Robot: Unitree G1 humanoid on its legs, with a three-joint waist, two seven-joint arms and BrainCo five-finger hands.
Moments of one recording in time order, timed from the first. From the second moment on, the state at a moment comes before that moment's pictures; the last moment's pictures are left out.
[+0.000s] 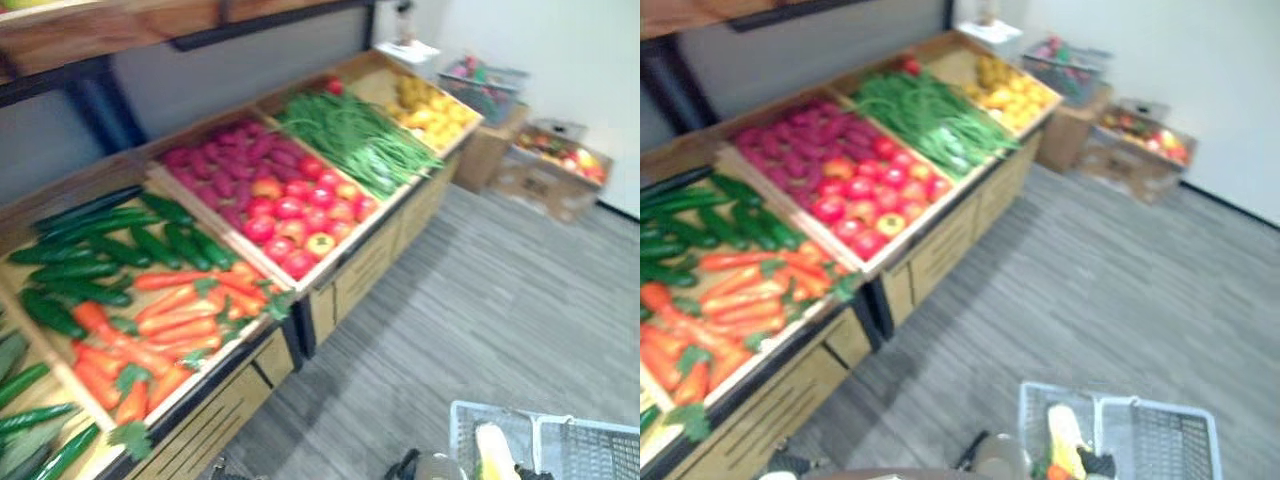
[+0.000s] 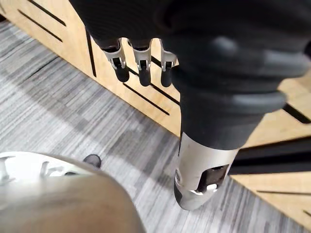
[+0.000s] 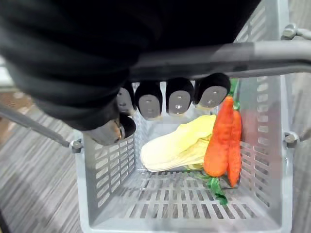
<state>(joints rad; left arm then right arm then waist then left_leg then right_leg) 0.12 0.08 0.32 1.07 0.33 -0.04 0.25 0.07 -0.13 -0.42 1.07 -0.20 -0.09 -0.20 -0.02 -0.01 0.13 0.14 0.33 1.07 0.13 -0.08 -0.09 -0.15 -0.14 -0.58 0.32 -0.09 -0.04</state>
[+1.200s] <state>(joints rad) 0.14 0.11 0.19 1.03 0.37 -0.08 0.25 0.09 -0.15 -0.33 0.99 -0.24 -0.11 -0.19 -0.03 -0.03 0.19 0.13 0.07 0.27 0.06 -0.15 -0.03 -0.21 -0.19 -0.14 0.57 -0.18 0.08</state>
